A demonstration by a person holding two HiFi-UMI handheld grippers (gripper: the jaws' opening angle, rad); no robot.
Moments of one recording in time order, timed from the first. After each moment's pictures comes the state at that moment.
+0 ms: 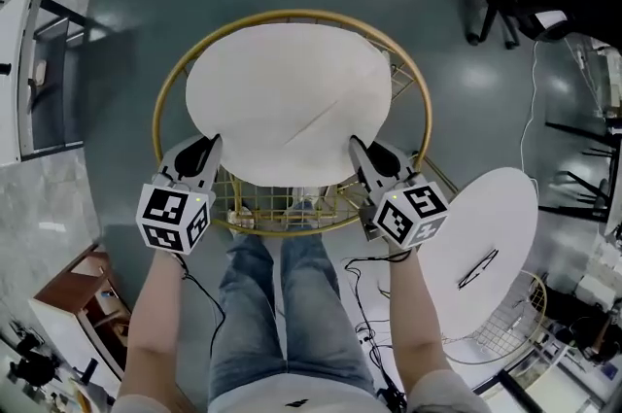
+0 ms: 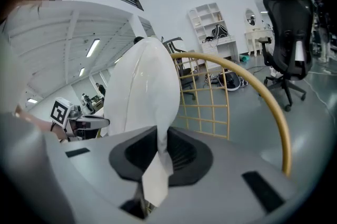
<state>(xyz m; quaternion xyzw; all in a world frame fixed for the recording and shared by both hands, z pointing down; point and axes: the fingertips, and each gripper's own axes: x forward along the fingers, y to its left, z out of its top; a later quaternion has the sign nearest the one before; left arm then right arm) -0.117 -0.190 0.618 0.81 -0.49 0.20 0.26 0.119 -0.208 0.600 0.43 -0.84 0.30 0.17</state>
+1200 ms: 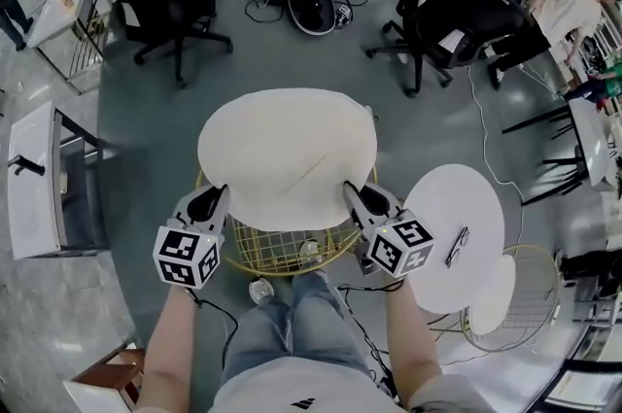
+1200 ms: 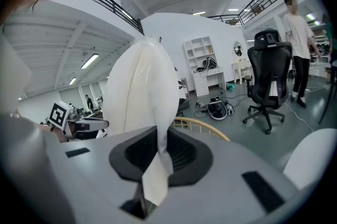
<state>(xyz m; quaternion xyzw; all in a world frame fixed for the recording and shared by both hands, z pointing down) -0.117 -0.173 0.418 0.87 -0.43 0.14 0.17 0.119 -0.145 0.399 0.52 -0.82 0.22 0.09</state>
